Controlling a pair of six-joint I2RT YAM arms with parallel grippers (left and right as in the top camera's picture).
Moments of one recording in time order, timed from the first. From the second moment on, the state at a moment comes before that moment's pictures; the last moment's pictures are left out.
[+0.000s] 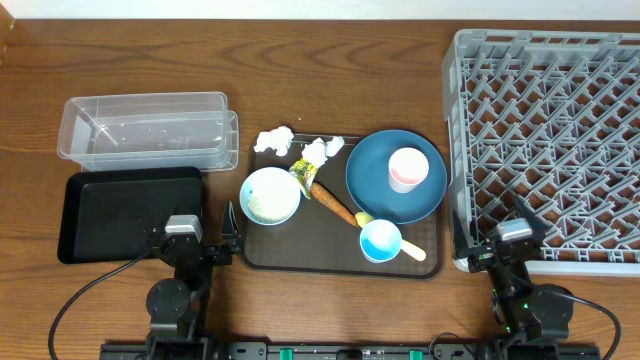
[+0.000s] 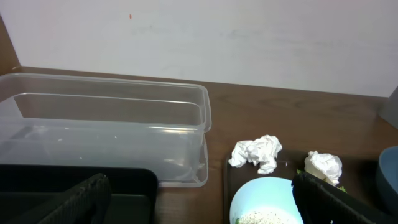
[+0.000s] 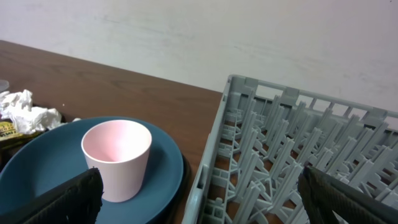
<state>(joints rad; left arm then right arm) -0.04 0.01 0.02 -0.11 -0.03 -0.11 0.00 0.01 0.01 -0.05 -0.21 -0.15</state>
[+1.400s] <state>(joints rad) -0.04 0.01 0.02 -0.11 -0.03 -0.11 0.00 0.01 0.01 -0.05 -0.21 -0.09</state>
